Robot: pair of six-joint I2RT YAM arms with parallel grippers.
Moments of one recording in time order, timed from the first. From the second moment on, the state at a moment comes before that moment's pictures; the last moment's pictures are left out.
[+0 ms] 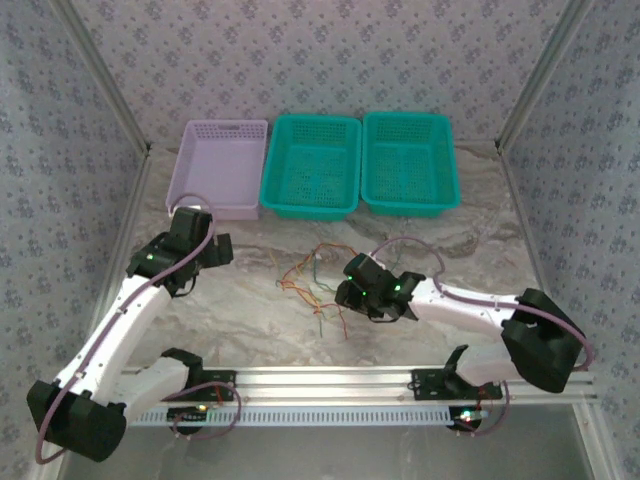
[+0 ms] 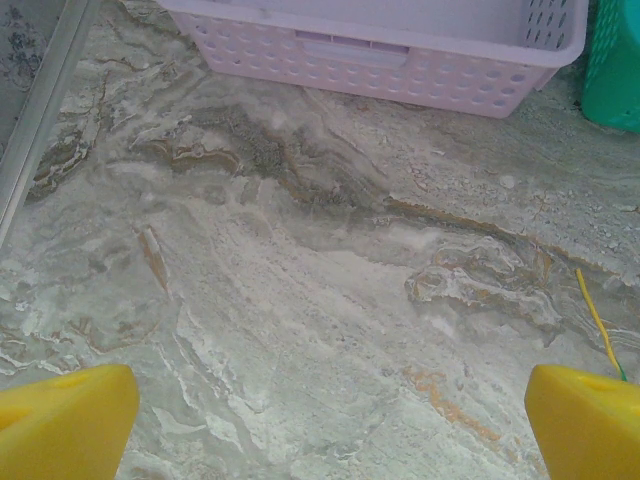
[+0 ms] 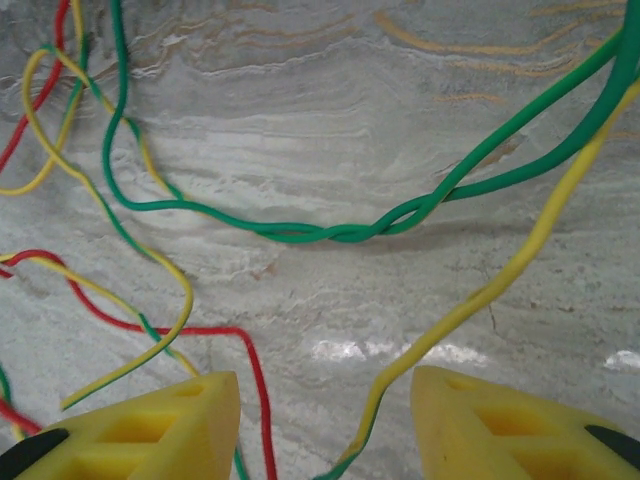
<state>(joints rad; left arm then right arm) -0.35 0.98 0.93 -0.88 -0.36 -0.41 0.90 1.34 0.67 -0.36 0.02 1.12</state>
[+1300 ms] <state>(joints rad) -0.36 0.98 0.94 -0.90 -0.36 -0.41 0.90 1.43 0.74 -0.32 0.00 1.10</state>
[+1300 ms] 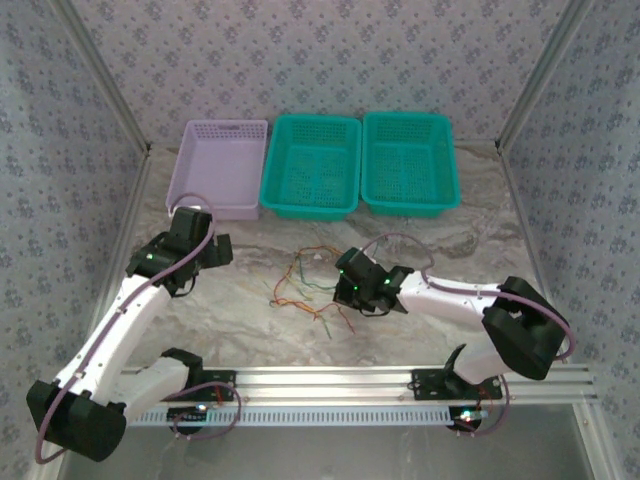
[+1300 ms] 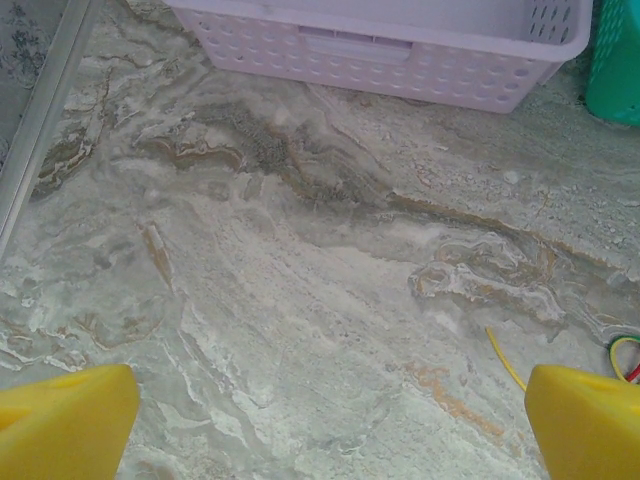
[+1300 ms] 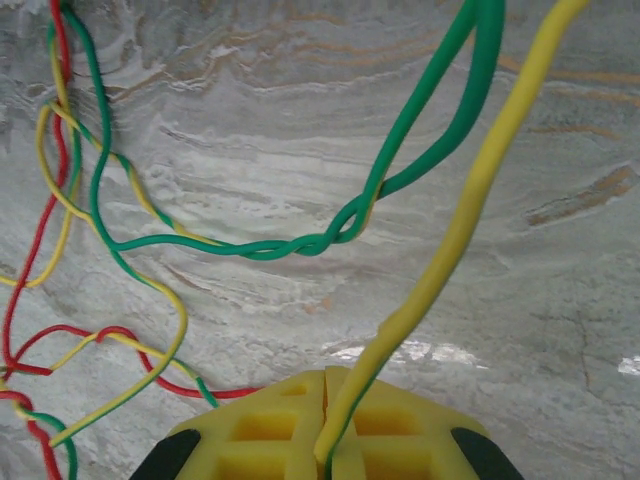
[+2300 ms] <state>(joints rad) -0.60 1.02 0.95 -0.80 -0.21 -0.60 0.82 1.41 1.03 -0.44 -0.17 0.55</state>
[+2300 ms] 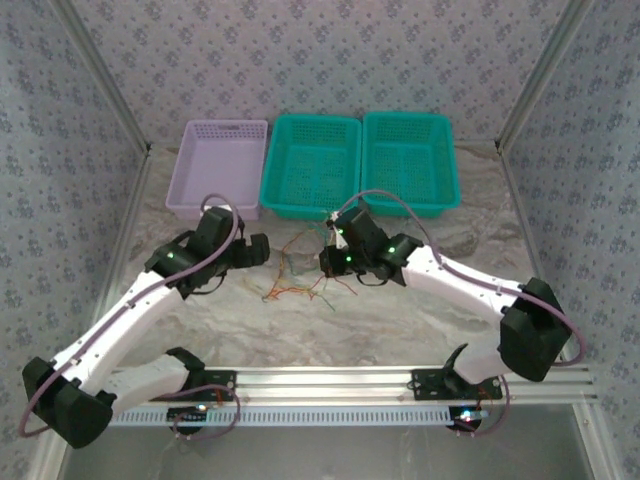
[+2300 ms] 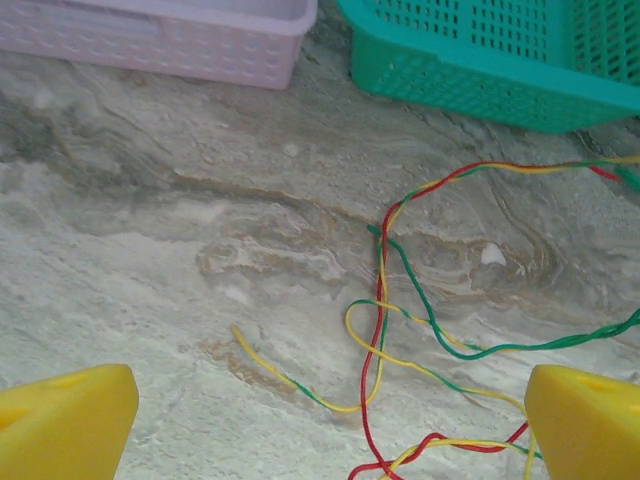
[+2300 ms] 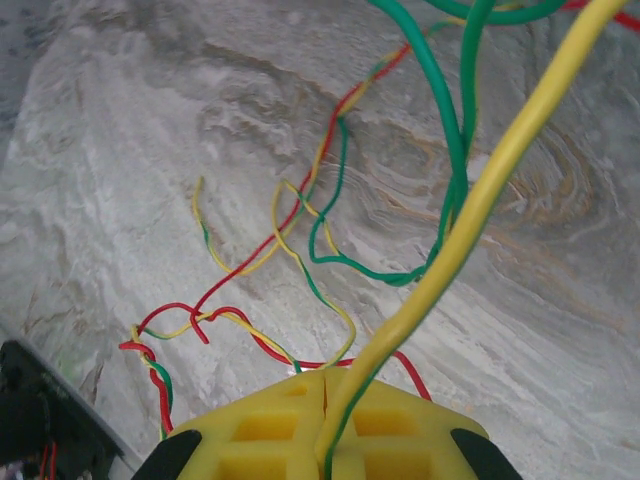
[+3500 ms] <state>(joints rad) -0.84 1.29 0.65 -0.22 -0.11 -0.73 0.64 1.14 0.91 -0.36 -0.38 0.27</state>
